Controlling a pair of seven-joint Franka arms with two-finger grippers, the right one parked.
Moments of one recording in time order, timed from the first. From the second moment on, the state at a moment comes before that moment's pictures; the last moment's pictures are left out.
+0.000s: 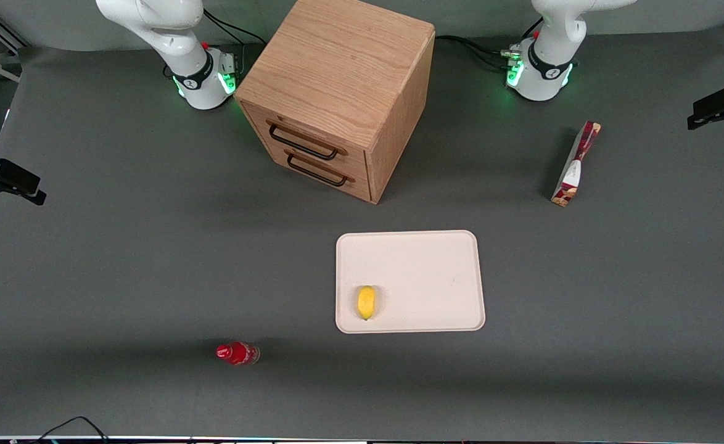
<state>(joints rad) 0.08 0.00 -0.01 -1.46 0.04 1.24 0.13</state>
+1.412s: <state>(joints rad) 0.09 -0.10 0.00 -2.50 0.05 1.90 0.50</state>
